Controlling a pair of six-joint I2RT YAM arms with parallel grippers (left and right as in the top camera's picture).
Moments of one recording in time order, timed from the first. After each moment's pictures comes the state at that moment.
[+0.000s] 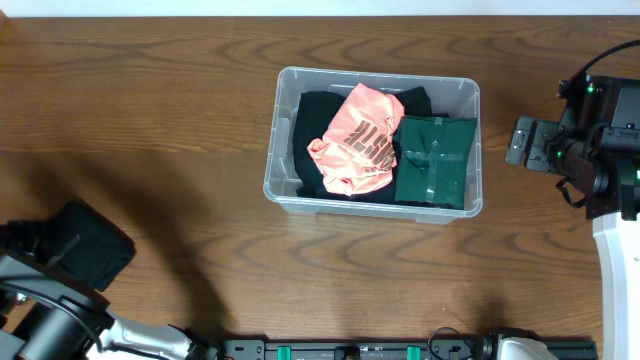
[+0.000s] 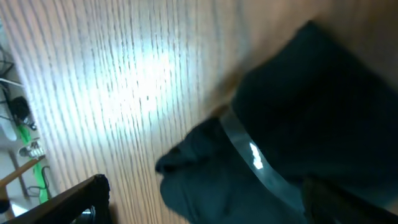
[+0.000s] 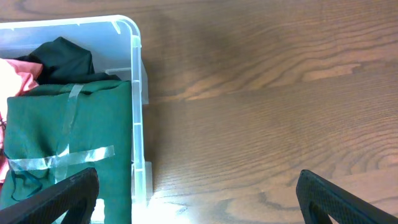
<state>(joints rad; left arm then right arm) 1.00 1.82 1.35 -1.05 -0.17 -0.51 -0.10 1.26 1.38 -1.05 0.07 0.09</state>
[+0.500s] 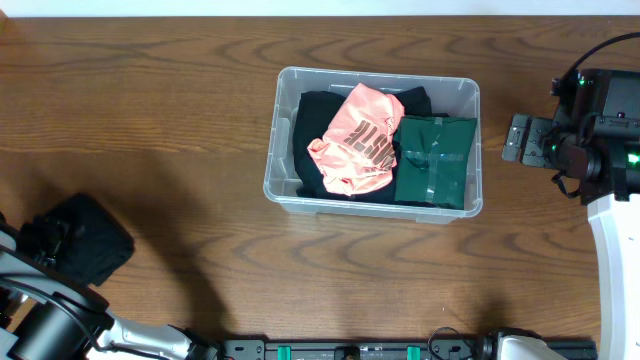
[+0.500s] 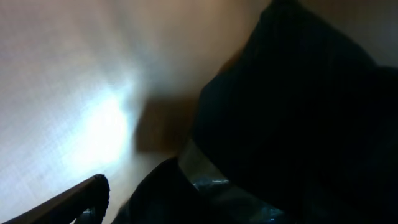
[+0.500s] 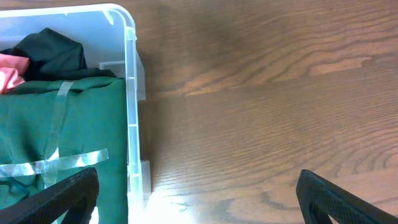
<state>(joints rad) 1.01 1.82 1.12 -0.66 0.04 -0.25 -0.10 1.32 1.38 -1.04 0.07 0.09</state>
